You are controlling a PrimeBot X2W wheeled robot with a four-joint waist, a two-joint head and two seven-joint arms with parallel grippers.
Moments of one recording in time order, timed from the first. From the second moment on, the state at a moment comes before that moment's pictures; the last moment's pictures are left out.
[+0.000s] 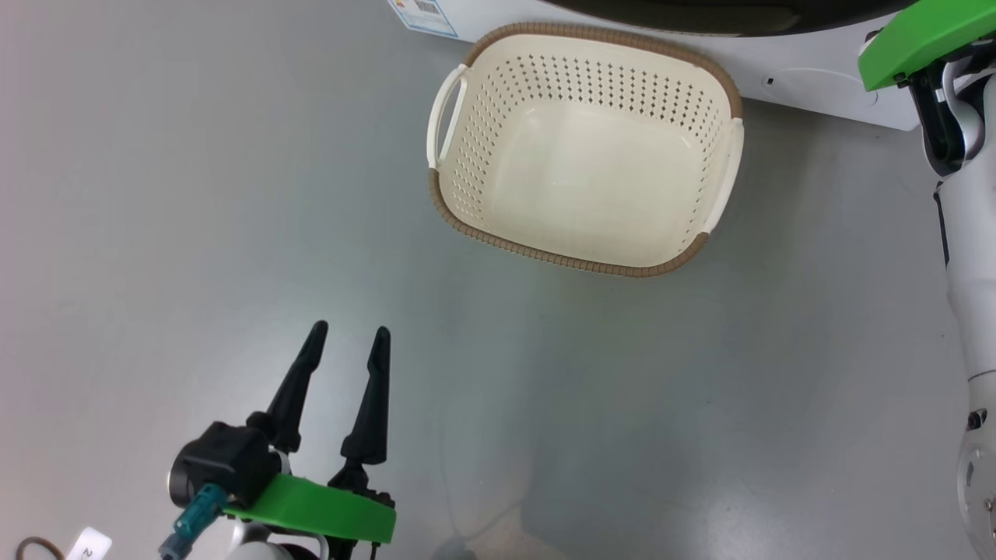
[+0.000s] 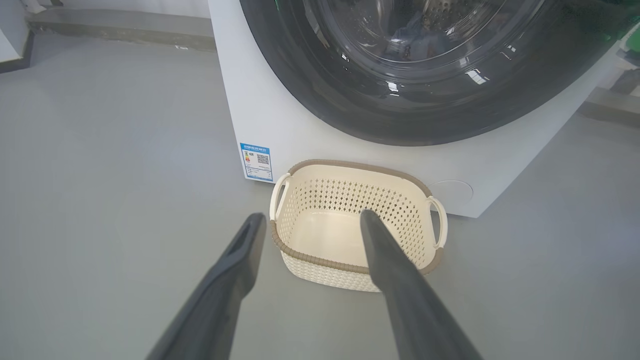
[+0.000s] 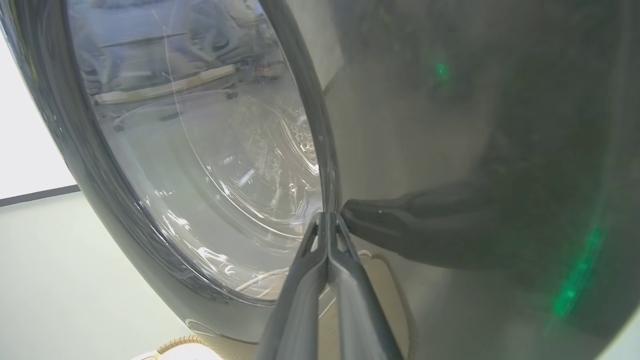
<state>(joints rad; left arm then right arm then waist) -0.15 0.04 -0.26 0.03 -0.33 -0.01 -0.26 -1.14 -0.25 -0.03 0.76 0.04 0.14 -0.26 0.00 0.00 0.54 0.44</state>
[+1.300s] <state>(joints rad) -0.18 0.04 -0.12 0.05 -0.24 -0.05 -0.26 -0.63 -0.22 0.25 0.36 0.36 0.14 -0.26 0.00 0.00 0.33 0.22</state>
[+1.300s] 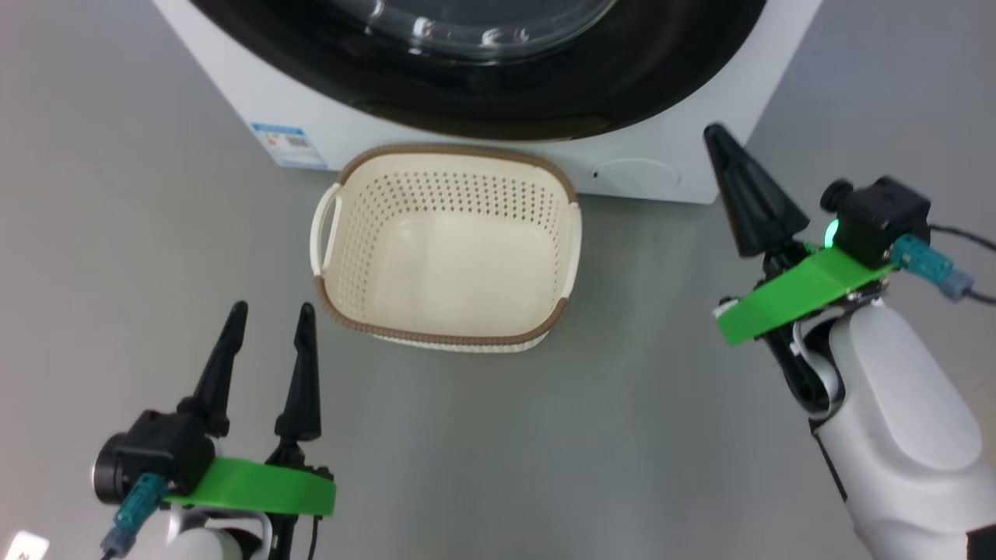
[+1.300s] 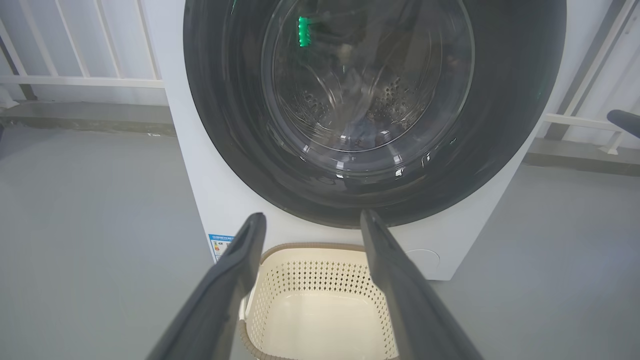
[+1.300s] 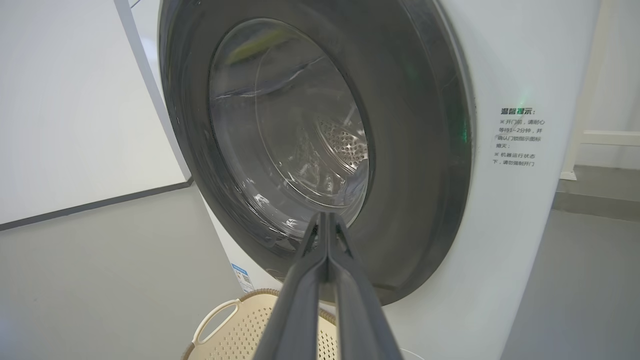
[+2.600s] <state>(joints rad) 0.11 0.04 0.04 0.06 -0.18 0.02 -0.26 -0.14 -0.09 0.14 0.28 0.31 0.14 -0.26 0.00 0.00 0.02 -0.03</state>
